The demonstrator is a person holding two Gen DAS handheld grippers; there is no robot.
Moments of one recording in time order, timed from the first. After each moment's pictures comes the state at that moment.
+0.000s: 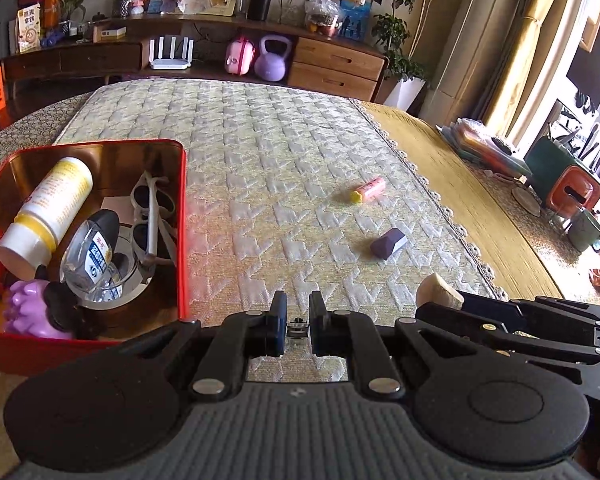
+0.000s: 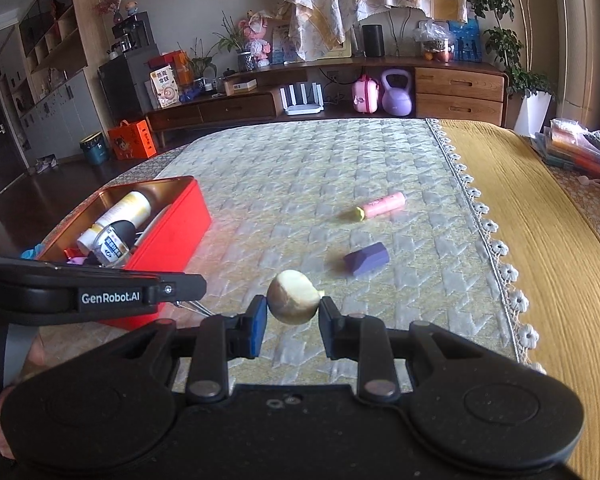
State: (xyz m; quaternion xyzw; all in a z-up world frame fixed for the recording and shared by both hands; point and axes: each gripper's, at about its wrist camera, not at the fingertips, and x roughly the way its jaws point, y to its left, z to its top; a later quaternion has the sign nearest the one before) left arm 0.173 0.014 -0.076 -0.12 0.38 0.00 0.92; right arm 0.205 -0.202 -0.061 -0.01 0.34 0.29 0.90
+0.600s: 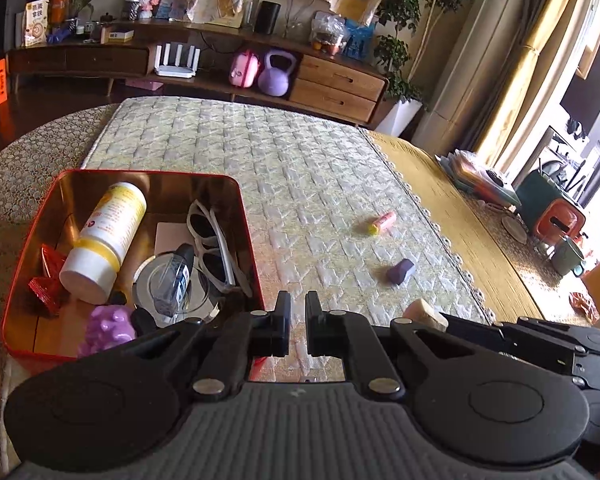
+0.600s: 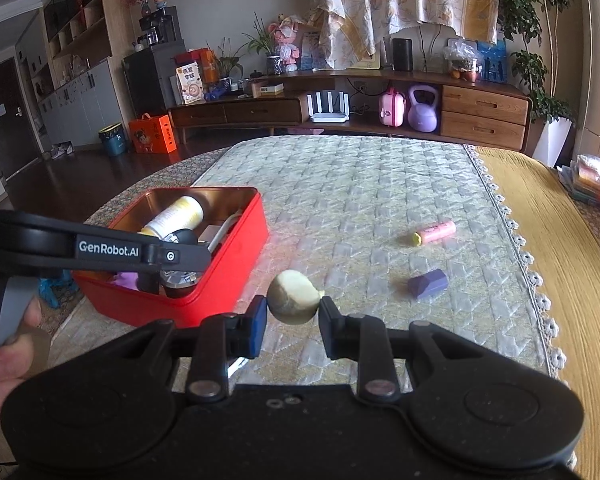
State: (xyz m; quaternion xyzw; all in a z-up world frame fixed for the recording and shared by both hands) left arm 0.150 0.069 -0.045 -0.14 0.37 -0.02 0.92; right arm 0.180 -0.154 -0.041 -0.04 0.32 0.31 0.89
